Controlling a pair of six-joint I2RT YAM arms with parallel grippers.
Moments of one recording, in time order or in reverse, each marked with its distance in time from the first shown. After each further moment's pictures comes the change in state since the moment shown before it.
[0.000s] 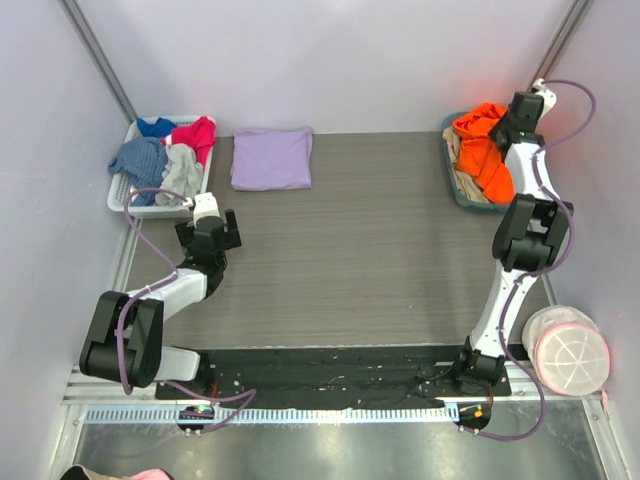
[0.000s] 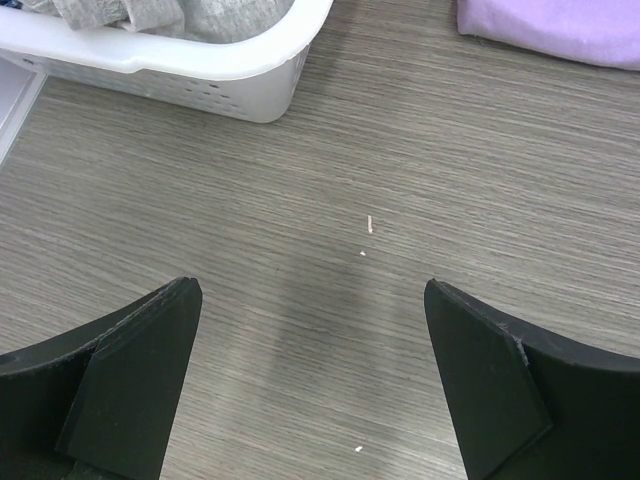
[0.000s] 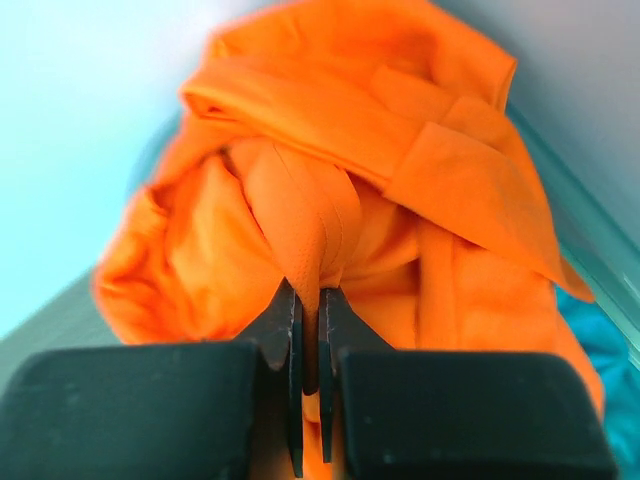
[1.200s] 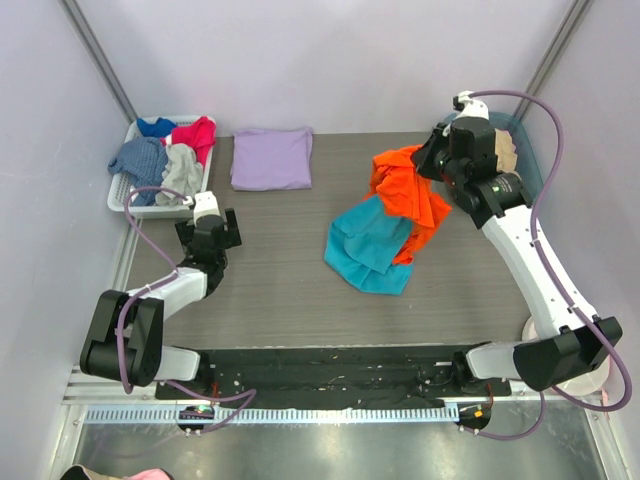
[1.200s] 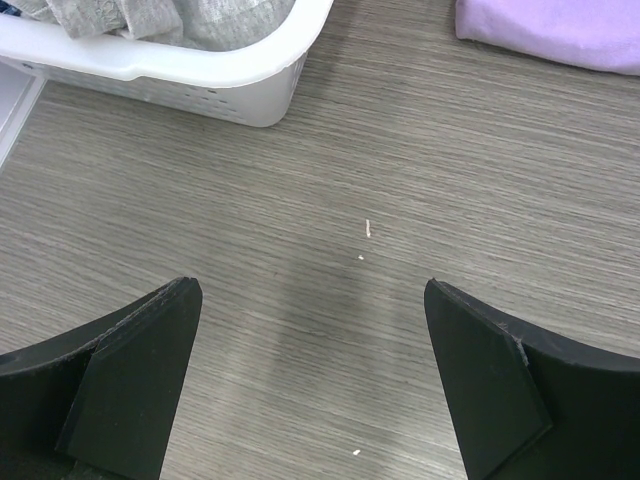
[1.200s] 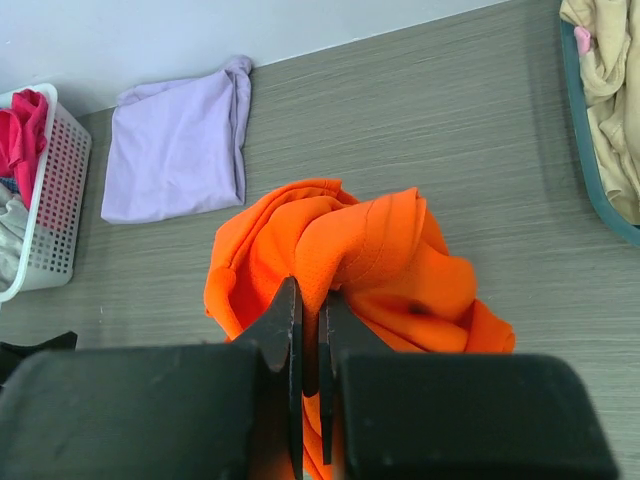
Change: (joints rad) left arm 0.000 0.005 0.011 -0.005 0.000 0.000; right arm 0.538 -0.882 -0.497 -0.301 -0.029 0.056
